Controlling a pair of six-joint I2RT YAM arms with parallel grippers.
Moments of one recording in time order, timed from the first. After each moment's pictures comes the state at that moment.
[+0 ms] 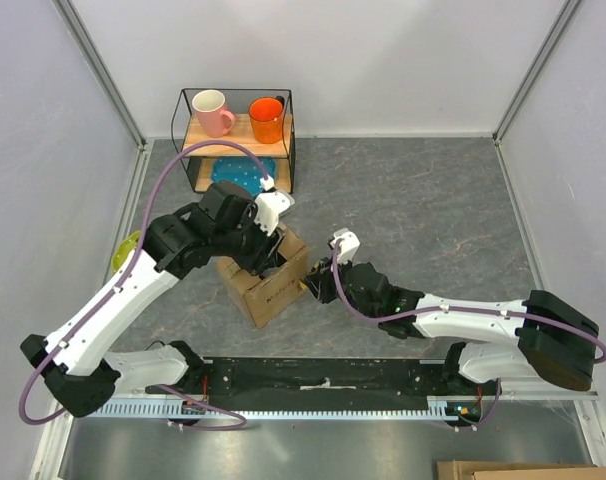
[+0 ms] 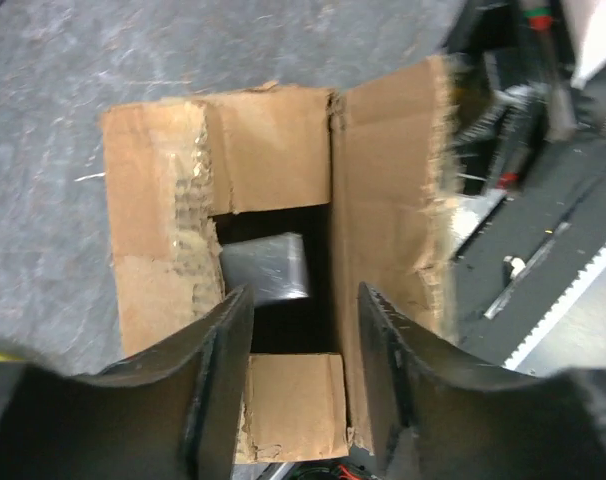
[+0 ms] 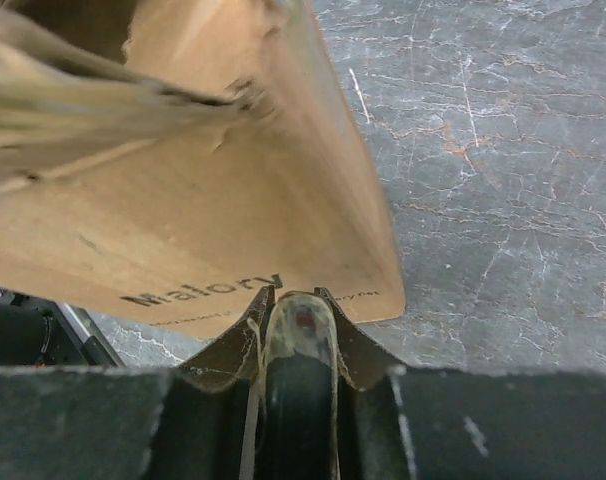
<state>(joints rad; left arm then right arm) -0.73 1.15 1.36 -1.02 0.09 0.08 1.10 1.27 0.56 0.43 0.28 0.49</state>
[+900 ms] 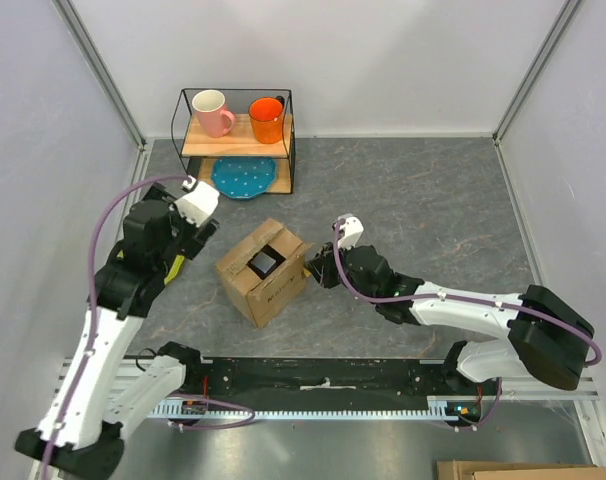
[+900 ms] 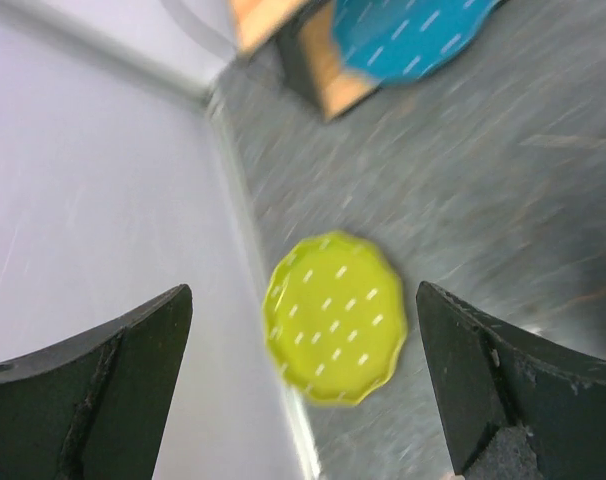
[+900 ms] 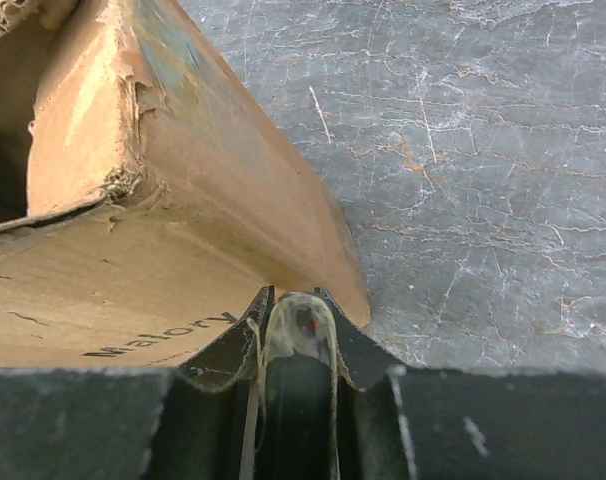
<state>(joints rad) -0.43 0.79 1.13 -0.76 -0.29 0.54 0.98 1.31 0.61 0.39 0.20 0.52</state>
